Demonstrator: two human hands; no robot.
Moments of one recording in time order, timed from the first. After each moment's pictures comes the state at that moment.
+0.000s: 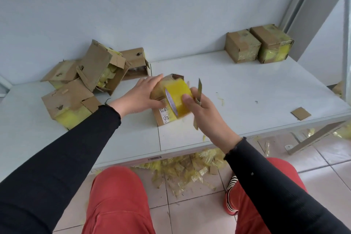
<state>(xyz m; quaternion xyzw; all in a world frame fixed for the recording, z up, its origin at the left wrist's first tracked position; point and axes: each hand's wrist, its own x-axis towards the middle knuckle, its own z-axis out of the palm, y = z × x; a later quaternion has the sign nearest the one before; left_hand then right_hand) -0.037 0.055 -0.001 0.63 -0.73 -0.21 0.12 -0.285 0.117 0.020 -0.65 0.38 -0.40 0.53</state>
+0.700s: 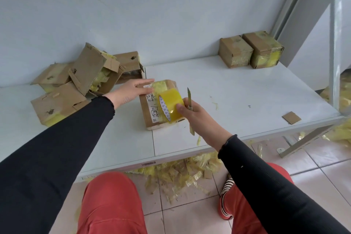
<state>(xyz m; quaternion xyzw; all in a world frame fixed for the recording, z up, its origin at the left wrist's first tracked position) -0.011 0.020 -0.004 0.65 -0.61 -0.38 0.24 -0.288 0.094 0.005 -0.62 0.44 -0.31 0.57</state>
